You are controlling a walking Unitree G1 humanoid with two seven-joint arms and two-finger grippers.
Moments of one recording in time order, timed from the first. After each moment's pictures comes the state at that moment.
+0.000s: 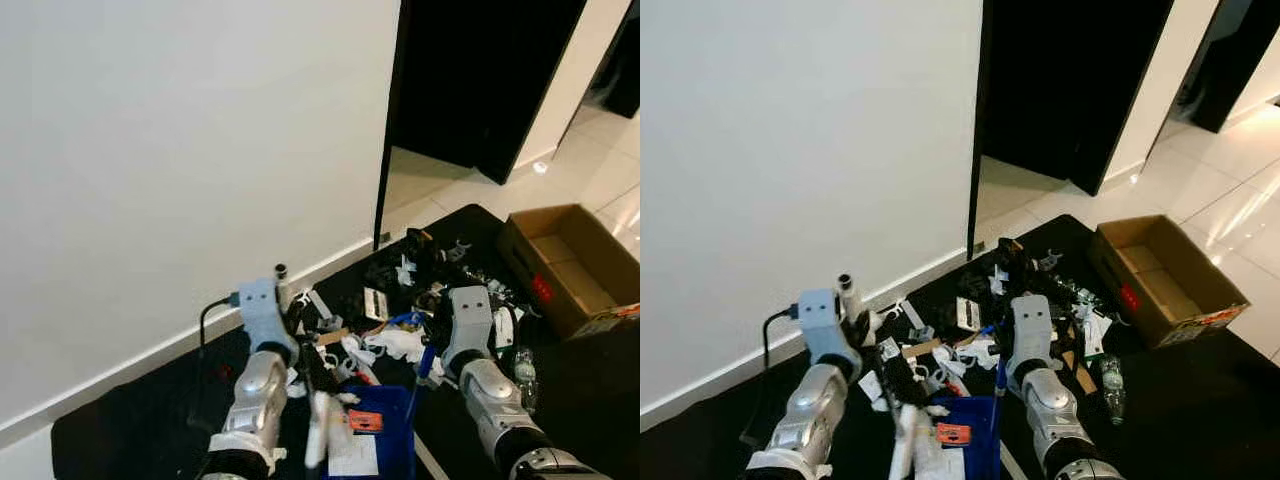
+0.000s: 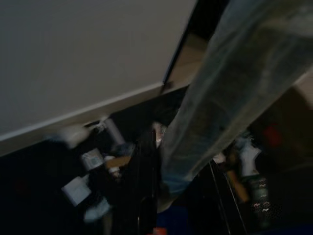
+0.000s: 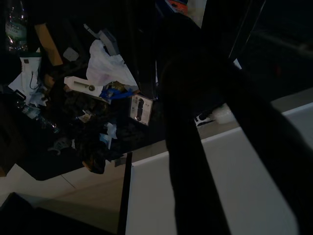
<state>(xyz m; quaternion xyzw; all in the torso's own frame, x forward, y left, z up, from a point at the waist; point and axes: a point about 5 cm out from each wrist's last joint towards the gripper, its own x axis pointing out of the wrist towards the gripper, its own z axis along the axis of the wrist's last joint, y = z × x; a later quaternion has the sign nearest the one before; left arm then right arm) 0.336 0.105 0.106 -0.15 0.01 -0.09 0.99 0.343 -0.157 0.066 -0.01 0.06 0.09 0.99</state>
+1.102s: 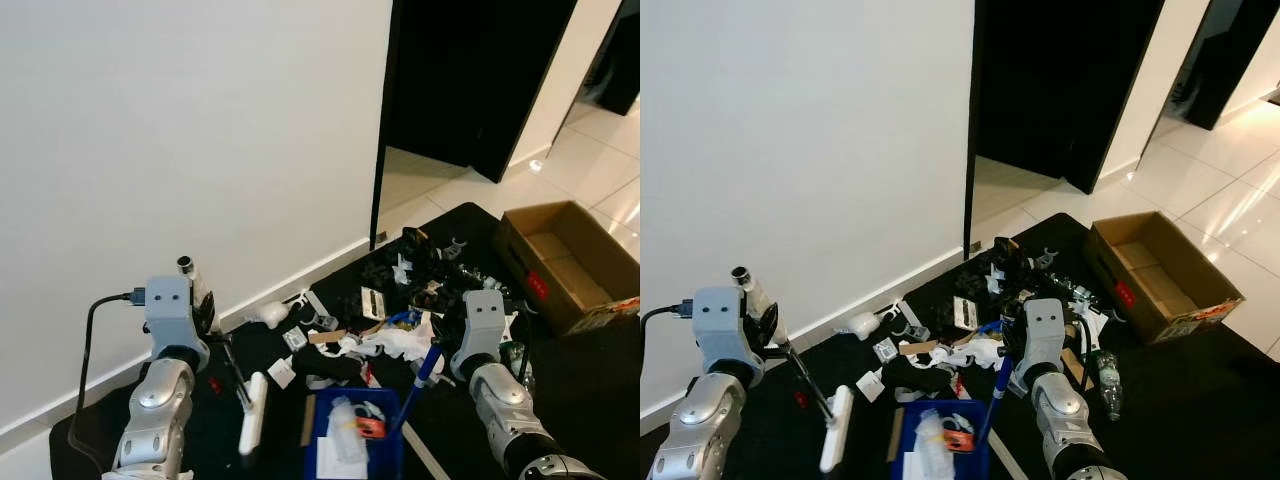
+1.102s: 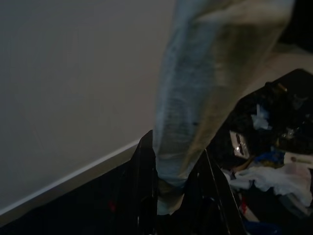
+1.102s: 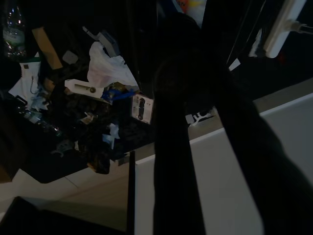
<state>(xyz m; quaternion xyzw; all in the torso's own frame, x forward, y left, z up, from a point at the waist) 0.300 0.222 0.115 0.02 0.00 0.03 1.00 0.339 -0.174 0.066 0.00 0.05 0.08 1.00</state>
